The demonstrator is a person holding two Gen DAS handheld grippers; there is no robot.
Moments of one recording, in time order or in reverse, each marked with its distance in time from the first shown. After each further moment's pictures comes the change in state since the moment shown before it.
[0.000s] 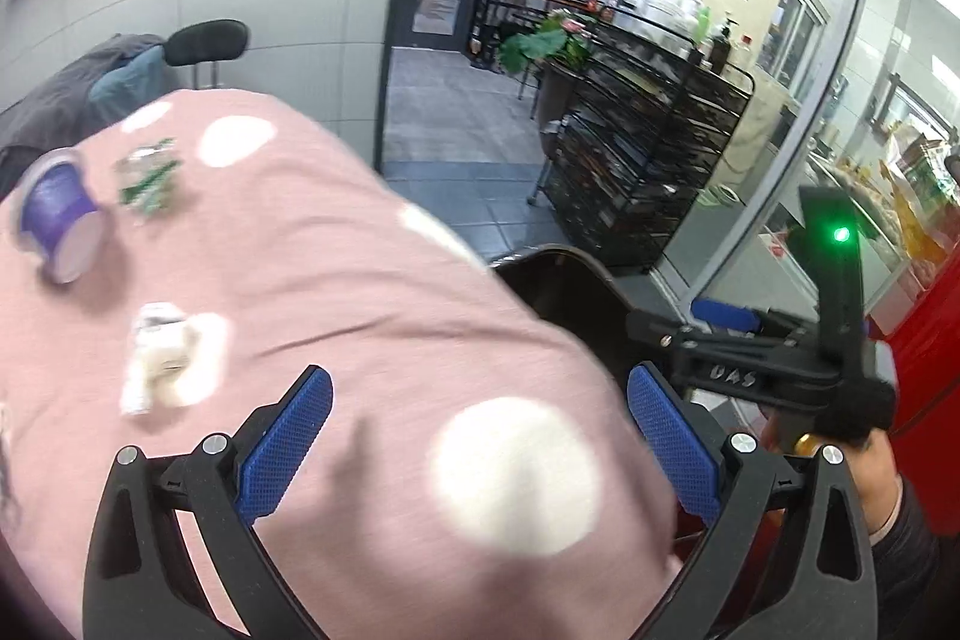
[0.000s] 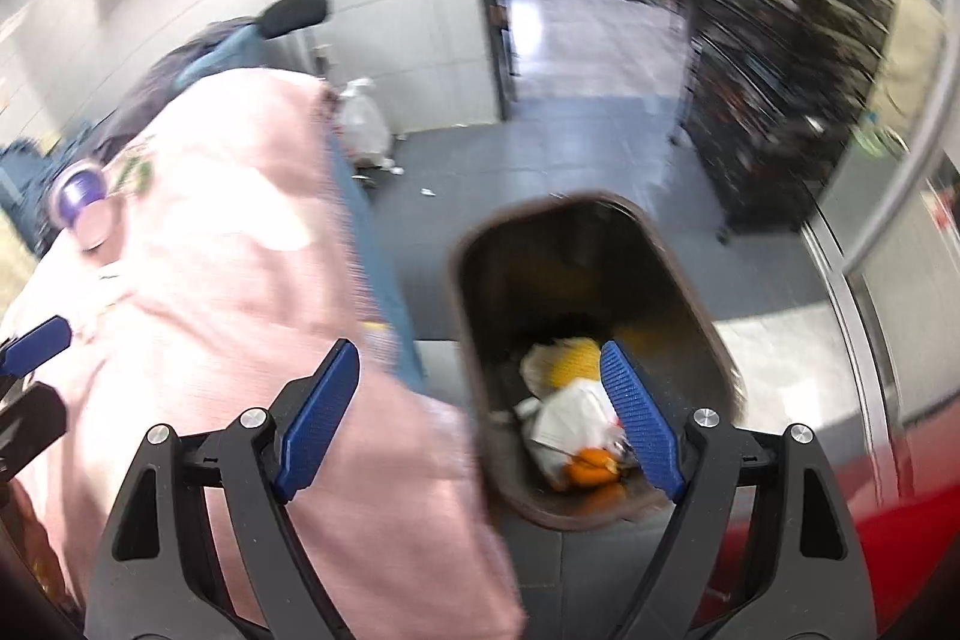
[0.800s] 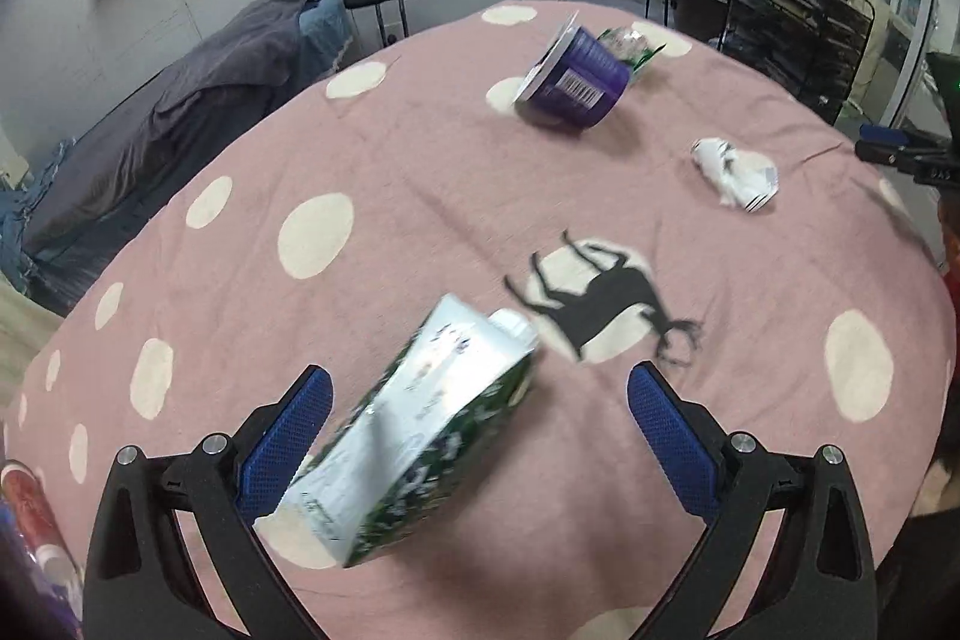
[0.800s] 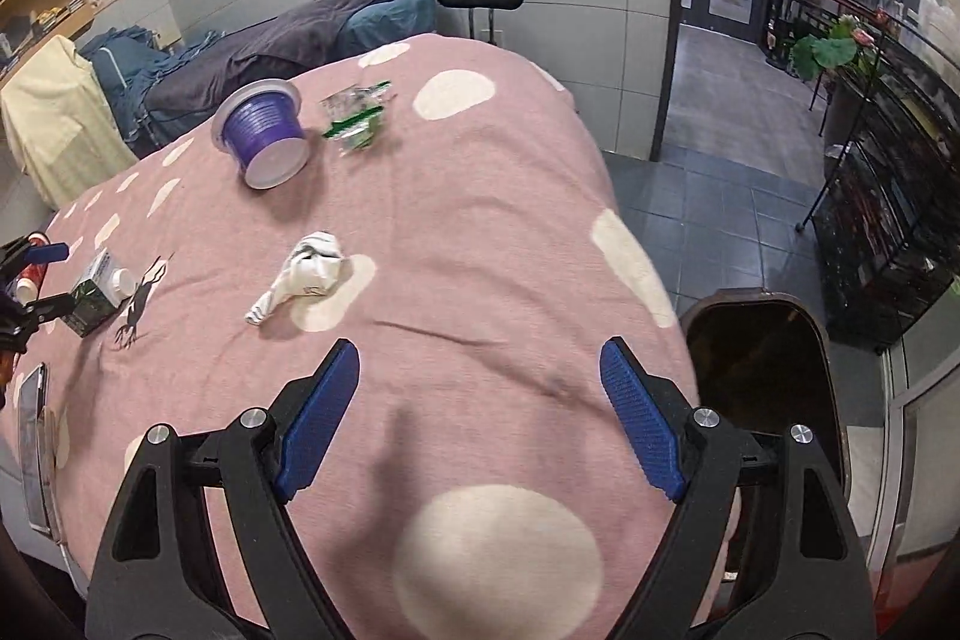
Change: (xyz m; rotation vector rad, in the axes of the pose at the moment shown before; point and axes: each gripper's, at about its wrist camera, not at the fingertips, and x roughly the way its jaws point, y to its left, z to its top) left arm -0.133 0.279 -0.051 0.090 0.226 0.322; right arm -0.008 0.174 0.014 -0.280 0.006 0.186
